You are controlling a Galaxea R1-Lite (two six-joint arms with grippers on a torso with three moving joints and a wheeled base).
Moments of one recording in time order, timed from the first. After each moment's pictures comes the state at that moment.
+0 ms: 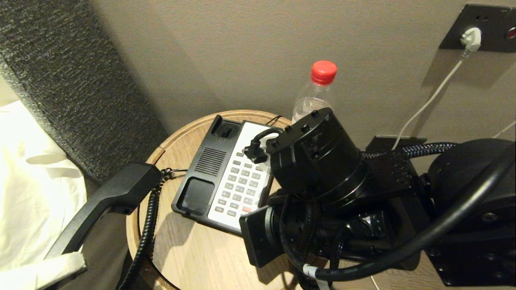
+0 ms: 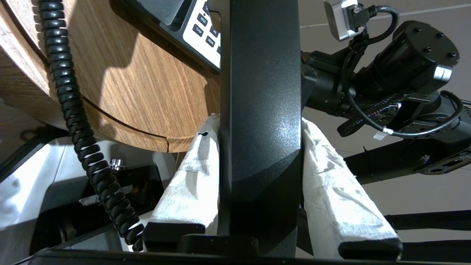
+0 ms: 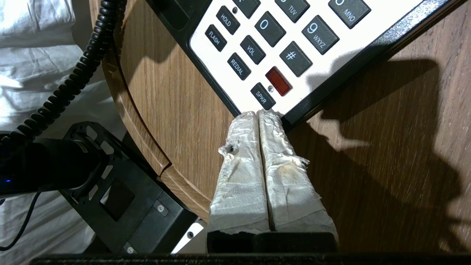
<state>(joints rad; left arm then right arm) -0.64 0.67 -0.62 0.13 -0.17 -0.90 1.09 1.80 -1.35 0.23 -0.17 0.43</state>
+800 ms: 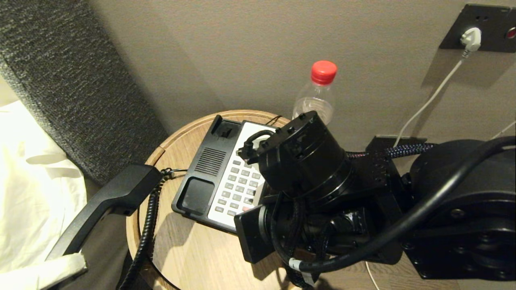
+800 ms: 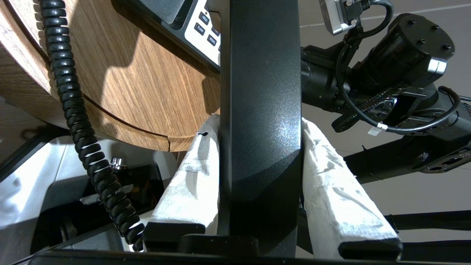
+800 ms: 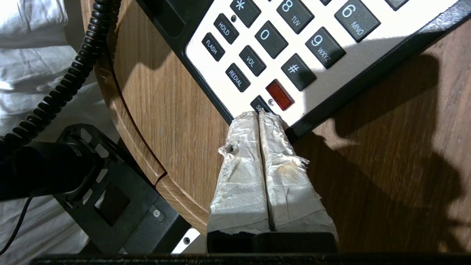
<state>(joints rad) -0.64 0.66 -0.61 0.13 -0.17 -0.90 1.08 1.84 -1.38 0.23 -0.17 0.42</state>
